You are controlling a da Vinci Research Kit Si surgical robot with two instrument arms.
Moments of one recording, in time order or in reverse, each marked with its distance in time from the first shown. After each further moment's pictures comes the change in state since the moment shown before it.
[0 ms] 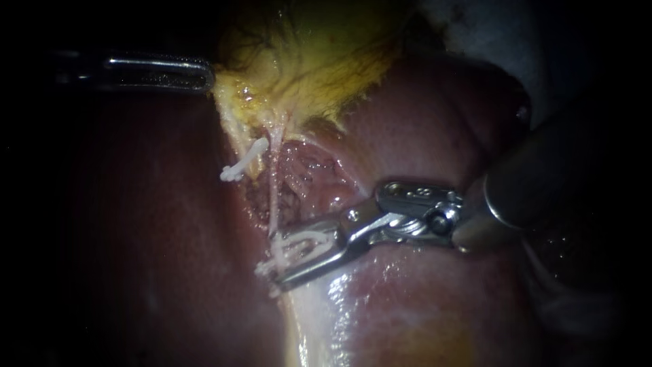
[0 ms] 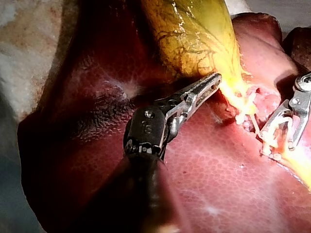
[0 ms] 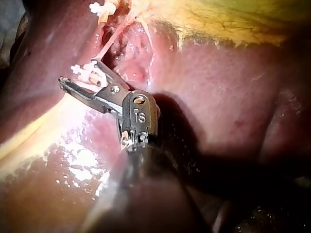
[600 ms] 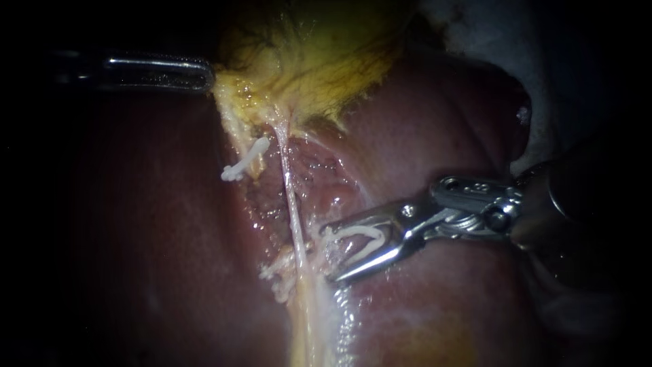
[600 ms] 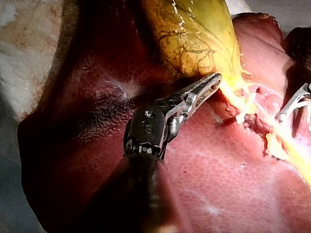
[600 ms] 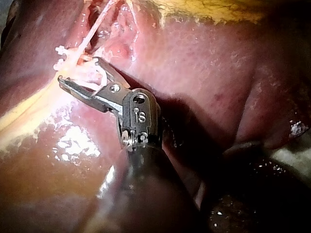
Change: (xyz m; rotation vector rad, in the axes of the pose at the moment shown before) right arm -0.001 -0.001 -0.006 0.017 -0.003 -0.009; left arm 0.000 0.000 0.000 0.000 0.000 0.000
